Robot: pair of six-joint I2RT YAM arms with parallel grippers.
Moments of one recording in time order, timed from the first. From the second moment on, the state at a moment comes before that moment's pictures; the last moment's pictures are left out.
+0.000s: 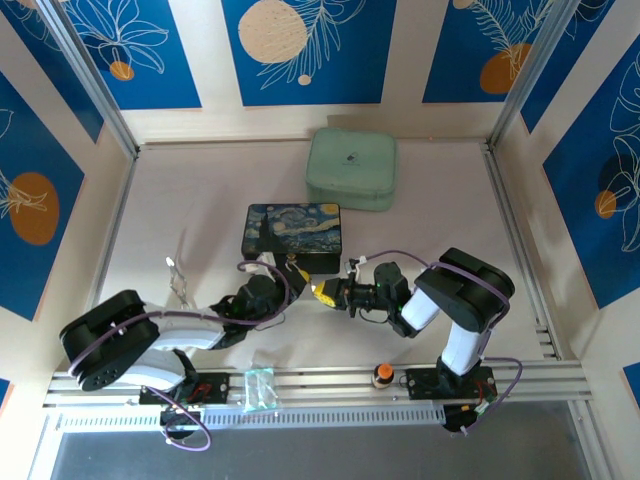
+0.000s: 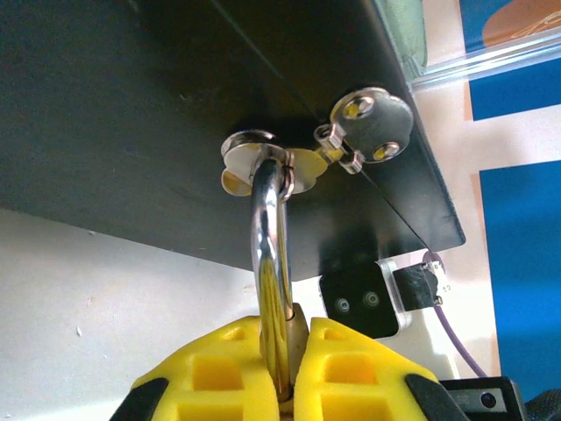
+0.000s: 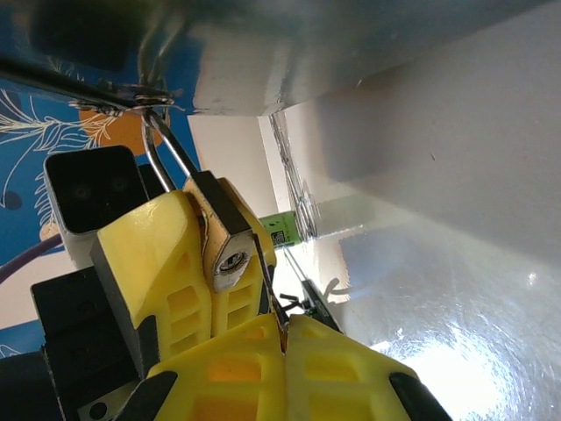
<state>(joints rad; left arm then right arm) -0.94 1.38 0.32 0.67 -0.19 -1.33 0.70 1.77 0.26 1.26 -0.61 1.58</state>
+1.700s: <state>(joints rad) -0.94 1.41 0.32 0.71 -0.21 -1.36 0.69 1.80 0.29 1.29 -0.66 1.57</state>
